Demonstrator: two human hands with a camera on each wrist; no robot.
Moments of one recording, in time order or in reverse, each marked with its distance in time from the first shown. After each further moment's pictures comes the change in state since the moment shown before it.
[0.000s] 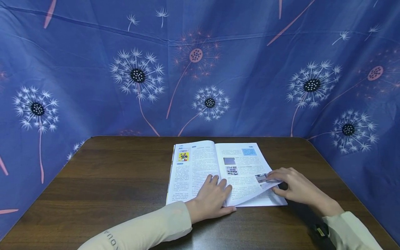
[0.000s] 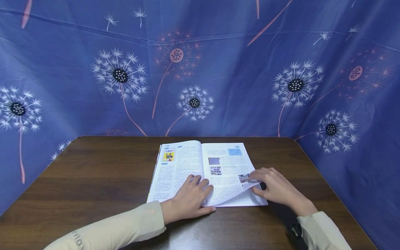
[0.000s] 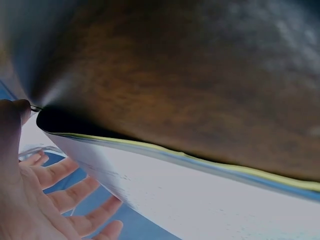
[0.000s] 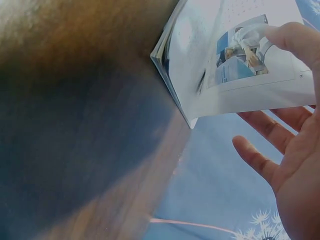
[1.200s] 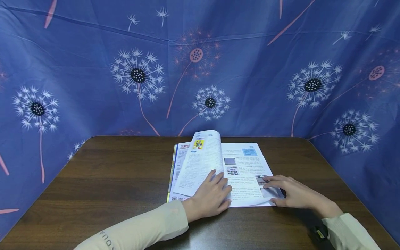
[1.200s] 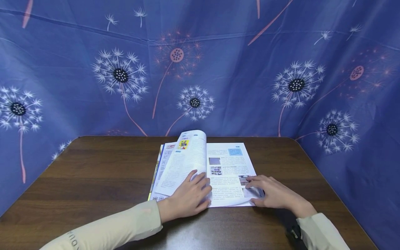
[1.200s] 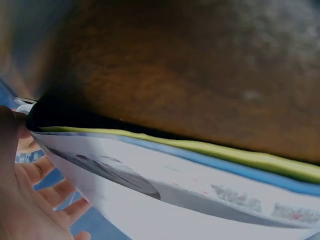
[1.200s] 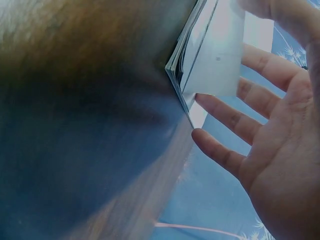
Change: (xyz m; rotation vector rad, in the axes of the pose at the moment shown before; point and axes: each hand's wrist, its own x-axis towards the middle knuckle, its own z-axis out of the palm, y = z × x) left_hand -0.003 -0.008 0.000 0.020 0.012 0.062; right_hand -0.009 -0.005 0.004 0.202 -0.325 0.114
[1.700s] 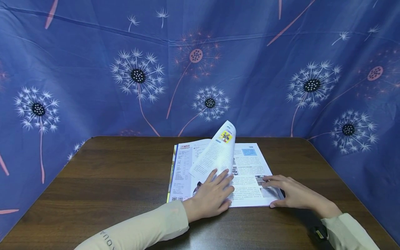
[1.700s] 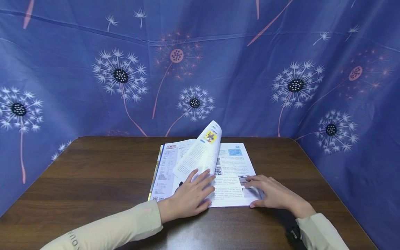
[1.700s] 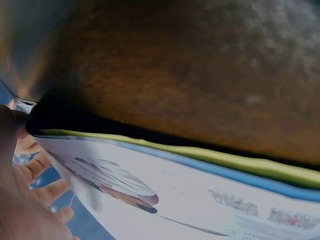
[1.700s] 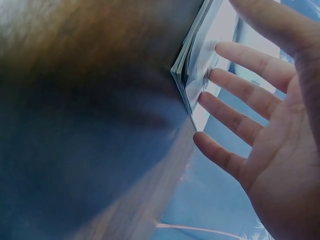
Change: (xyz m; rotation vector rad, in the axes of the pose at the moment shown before) left_hand 0.000 0.001 -0.002 0.005 -0.004 0.018; right_hand -0.001 0.001 0.003 -0.038 0.016 -0.009
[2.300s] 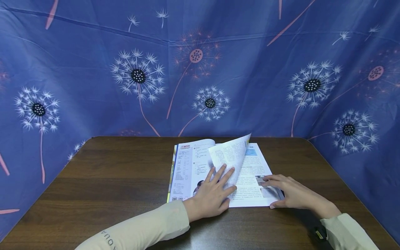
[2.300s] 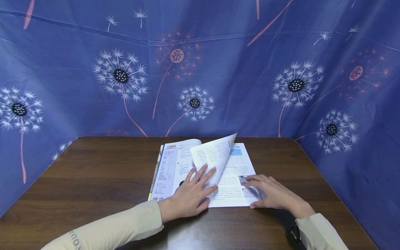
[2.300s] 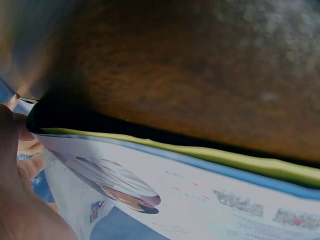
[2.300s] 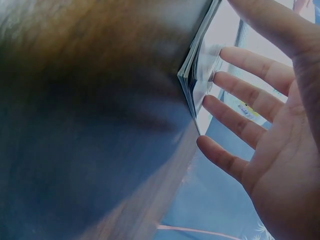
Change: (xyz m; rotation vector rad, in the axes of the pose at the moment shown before) left_hand 0.001 0.000 0.000 -0.080 -0.032 -0.060; right_hand 0.001 -0.002 0.001 -0.014 0.016 0.000
